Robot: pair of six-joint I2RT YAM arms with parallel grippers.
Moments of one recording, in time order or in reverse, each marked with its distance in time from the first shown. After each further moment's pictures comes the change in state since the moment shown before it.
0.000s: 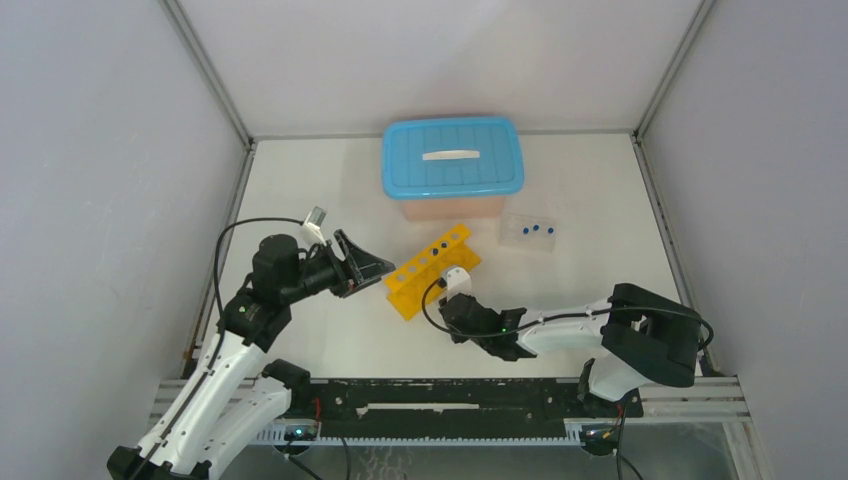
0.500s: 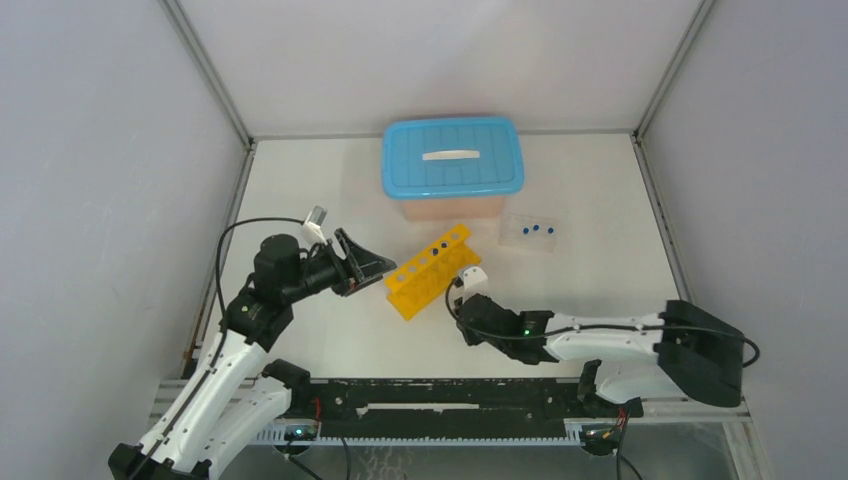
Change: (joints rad) left arm 0.000 0.005 -0.012 0.038 0.000 -0.015; right arm 0.010 -0.174 -0.048 -0.140 -0.001 0.042
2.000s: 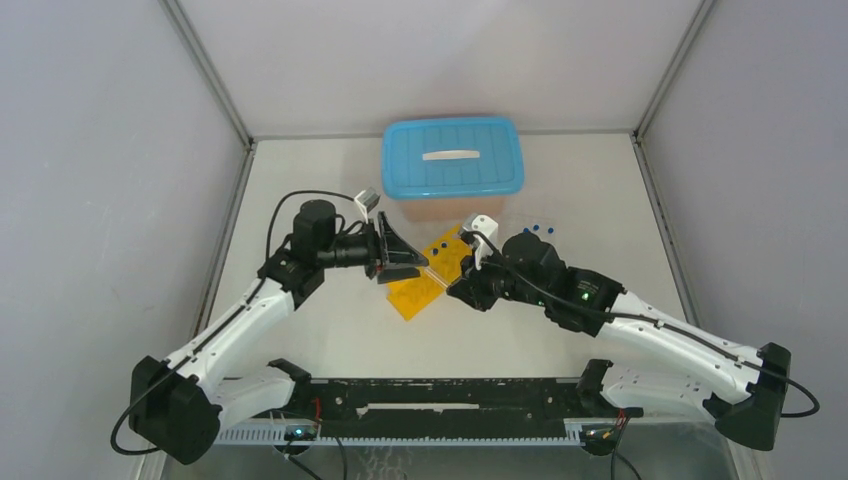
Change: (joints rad) left arm -0.082 0.375 0.121 0.232 0.342 -0.089; right arm -0.193 -0.338 0.405 -0.393 -0.474 -0.311
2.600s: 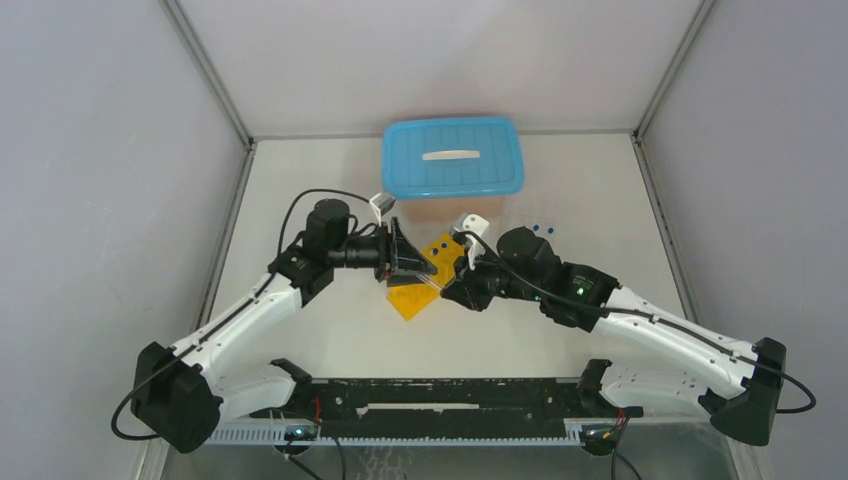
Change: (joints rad) left arm -0.067 0.055 0.027 0.003 0.014 0.009; right arm 0.002 0.041 0.045 -0.009 -0.079 -0.031
